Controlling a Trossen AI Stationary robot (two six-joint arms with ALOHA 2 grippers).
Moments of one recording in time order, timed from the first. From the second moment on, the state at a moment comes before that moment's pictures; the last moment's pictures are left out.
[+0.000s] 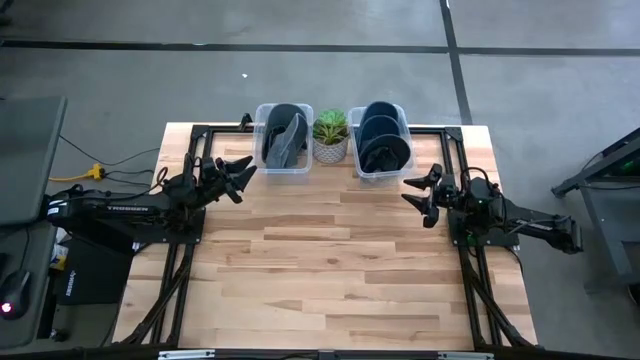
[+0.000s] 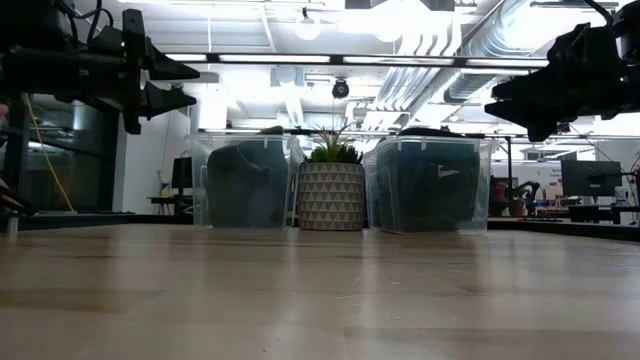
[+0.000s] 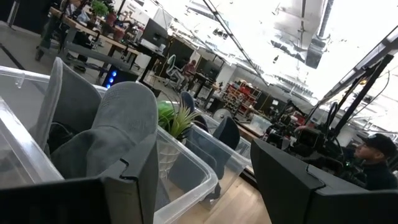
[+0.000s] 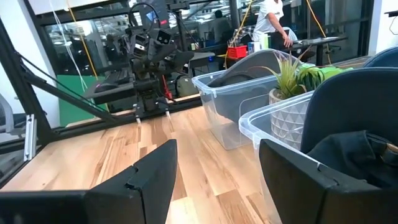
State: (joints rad) left arm 0.18 0.52 0.01 0.71 -0.40 -0.45; right arm -0.27 0.01 0.01 0.02 -0.03 0.18
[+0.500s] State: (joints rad) left arm 0.18 0.52 0.01 0.57 -0.40 -0.45; right arm -0.27 0.01 0.01 0.02 -0.03 0.18
